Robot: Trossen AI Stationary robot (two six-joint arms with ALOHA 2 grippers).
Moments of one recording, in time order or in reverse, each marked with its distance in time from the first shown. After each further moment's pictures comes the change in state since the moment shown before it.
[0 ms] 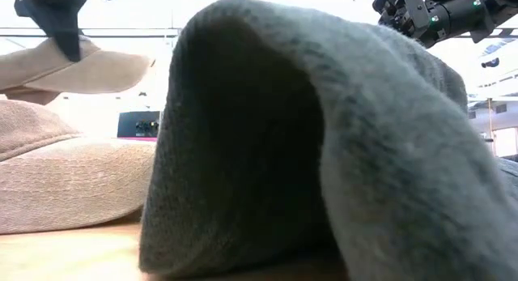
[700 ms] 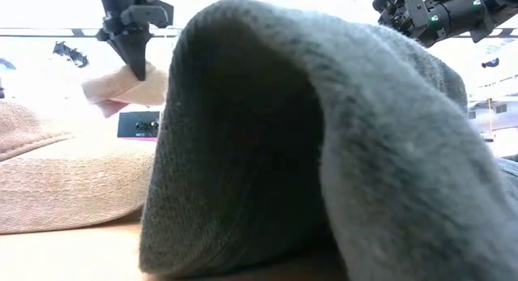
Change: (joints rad) left arm 0.540 0.017 0.032 0.167 0.011 0.644; right arm 0.000 0.000 0.000 0.009 0.000 0.000
